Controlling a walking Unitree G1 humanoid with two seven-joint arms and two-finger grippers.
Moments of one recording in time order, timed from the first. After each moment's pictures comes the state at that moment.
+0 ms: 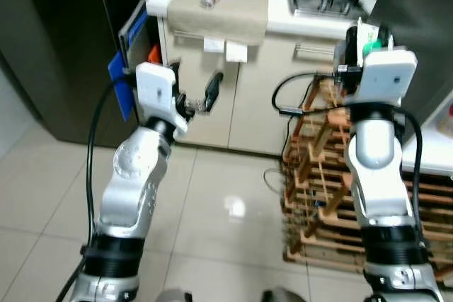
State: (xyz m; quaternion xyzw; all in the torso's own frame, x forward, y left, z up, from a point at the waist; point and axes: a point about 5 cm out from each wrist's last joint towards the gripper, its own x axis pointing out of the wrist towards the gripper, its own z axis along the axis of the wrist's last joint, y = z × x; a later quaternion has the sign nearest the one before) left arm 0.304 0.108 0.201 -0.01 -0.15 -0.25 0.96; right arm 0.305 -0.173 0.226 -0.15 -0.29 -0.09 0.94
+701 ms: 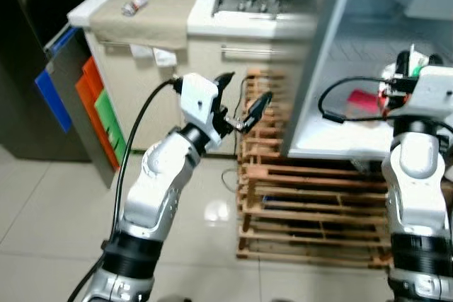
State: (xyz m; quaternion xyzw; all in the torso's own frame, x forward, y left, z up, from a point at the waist) left arm 0.302 0.079 0.199 -0.03 -0.14 -0.33 0.93; right arm 0.315 -0.216 0.219 -0.11 -0.21 -0.14 0.96
